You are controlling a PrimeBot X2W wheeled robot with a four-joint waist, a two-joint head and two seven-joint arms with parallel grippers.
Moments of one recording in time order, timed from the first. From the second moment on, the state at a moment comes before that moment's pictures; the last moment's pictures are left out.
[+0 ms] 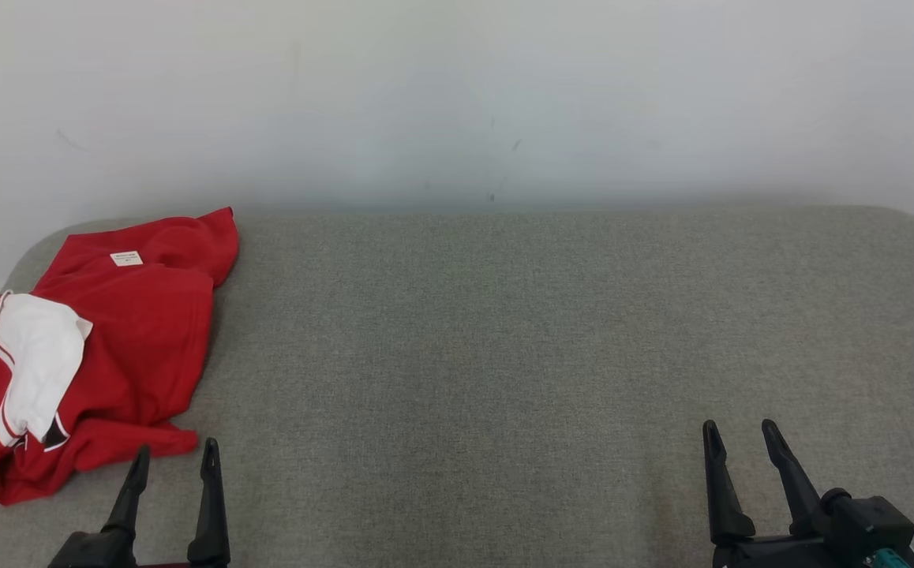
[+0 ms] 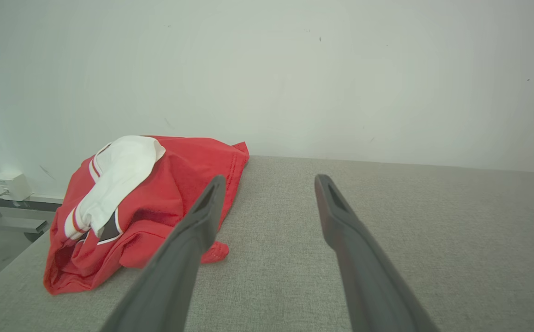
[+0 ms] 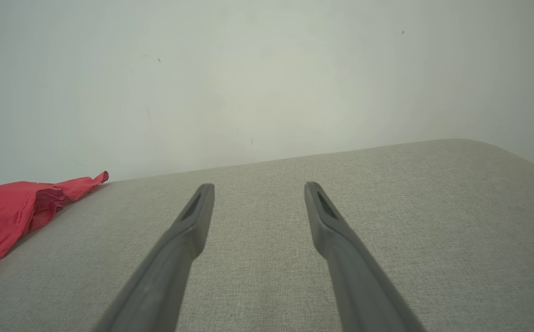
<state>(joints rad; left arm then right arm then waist) 0.03 0.09 0.05 0.07 -0.17 -0.09 -0.17 0.02 -0.05 0.02 0.16 0.22 0.13 -0.22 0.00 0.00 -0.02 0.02</state>
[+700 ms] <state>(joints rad) 0.02 0.11 0.03 0.08 -0.18 -0.07 -0.17 0.03 -0.05 0.03 0.17 0.24 0.13 -0.22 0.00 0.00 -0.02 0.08</state>
